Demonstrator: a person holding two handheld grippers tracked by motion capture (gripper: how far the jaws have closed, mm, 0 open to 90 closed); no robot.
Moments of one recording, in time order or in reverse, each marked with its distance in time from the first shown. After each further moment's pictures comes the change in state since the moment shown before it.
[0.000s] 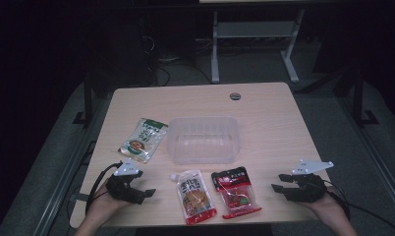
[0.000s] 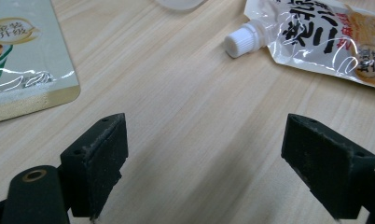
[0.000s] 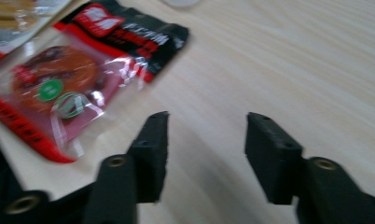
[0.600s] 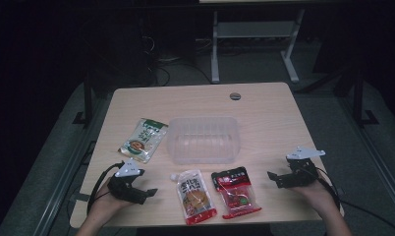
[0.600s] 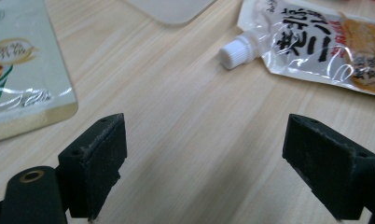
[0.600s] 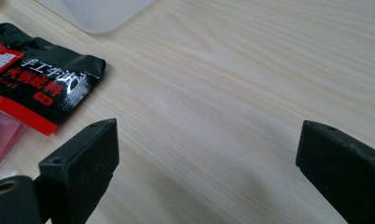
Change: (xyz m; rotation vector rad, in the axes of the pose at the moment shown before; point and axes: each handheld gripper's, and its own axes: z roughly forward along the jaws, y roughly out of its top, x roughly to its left) left arm -0.003 0.002 0.003 -0.035 0.009 0.024; right arm -0.028 0.017 0.029 -0.040 -0.168 0.063
